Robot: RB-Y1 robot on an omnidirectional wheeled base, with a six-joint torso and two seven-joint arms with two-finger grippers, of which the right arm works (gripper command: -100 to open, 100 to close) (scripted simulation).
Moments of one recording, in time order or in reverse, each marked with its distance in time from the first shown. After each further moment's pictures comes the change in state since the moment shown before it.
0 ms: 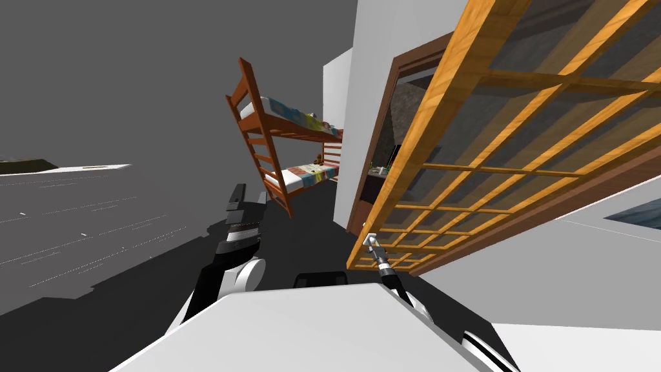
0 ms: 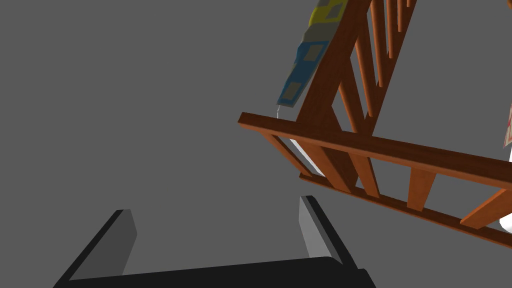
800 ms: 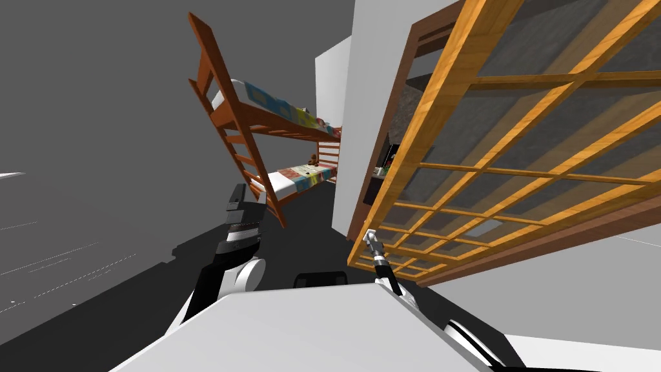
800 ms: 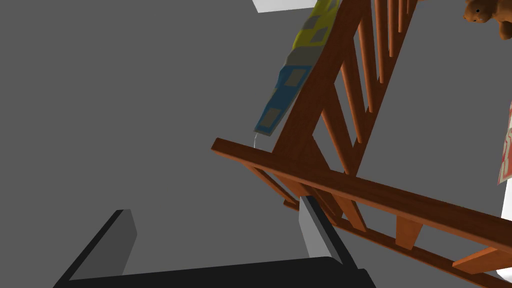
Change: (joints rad) arm -0.060 0.080 -0.100 0.015 -0.058 0.084 0.106
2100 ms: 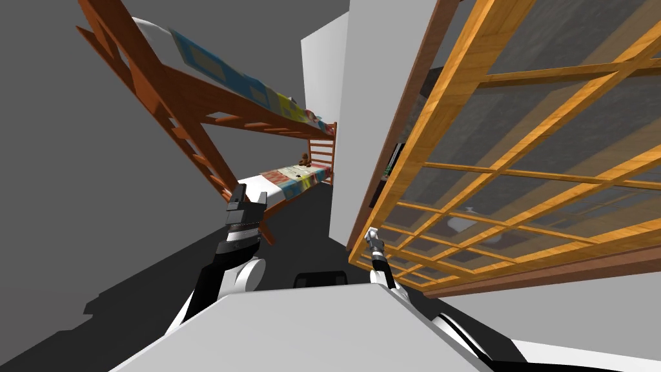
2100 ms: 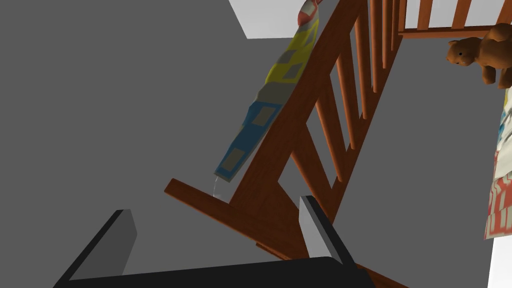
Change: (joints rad) arm -0.047 0.073 -0.117 0.034 -0.048 0.029 0.116
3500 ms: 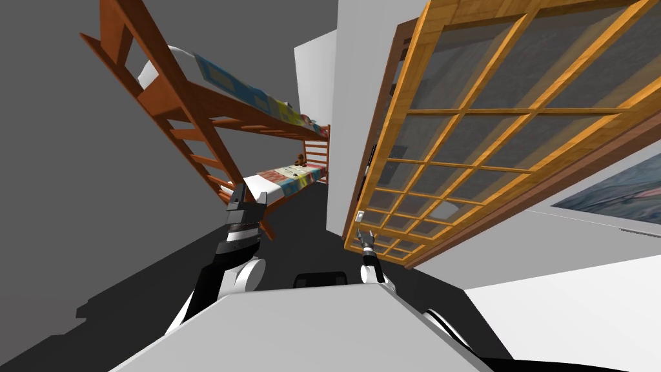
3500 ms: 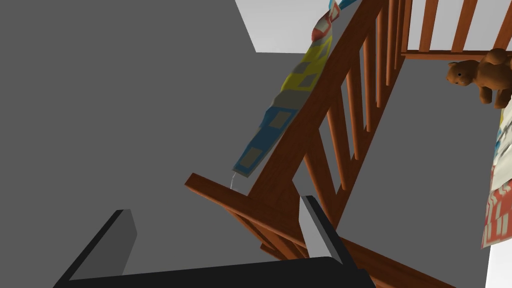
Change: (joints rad) arm -0.022 0.077 0.019 -0.058 0.023 0.040 0.118
